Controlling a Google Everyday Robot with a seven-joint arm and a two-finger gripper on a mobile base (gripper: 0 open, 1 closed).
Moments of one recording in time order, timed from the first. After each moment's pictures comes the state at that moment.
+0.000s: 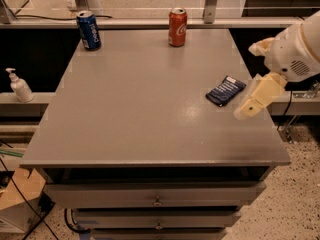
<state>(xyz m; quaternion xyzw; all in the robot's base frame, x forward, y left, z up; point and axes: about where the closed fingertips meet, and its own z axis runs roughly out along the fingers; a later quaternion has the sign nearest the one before) 0.508 -0.193 0.925 -0.55 0.78 0.09 0.30</state>
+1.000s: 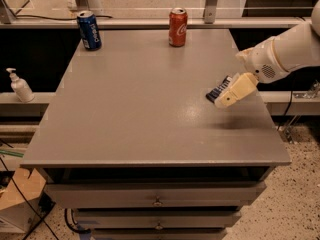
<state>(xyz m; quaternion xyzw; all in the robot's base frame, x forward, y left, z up) 0.588 -0.188 0.871 -0.49 0.79 0.14 0.34</state>
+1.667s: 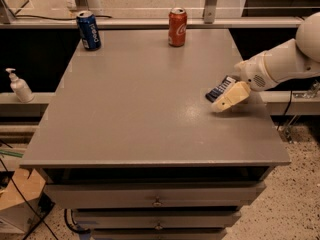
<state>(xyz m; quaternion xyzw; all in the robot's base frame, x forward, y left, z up) 0.617 -0.199 0.822 -0.46 0.81 0.15 0.33</state>
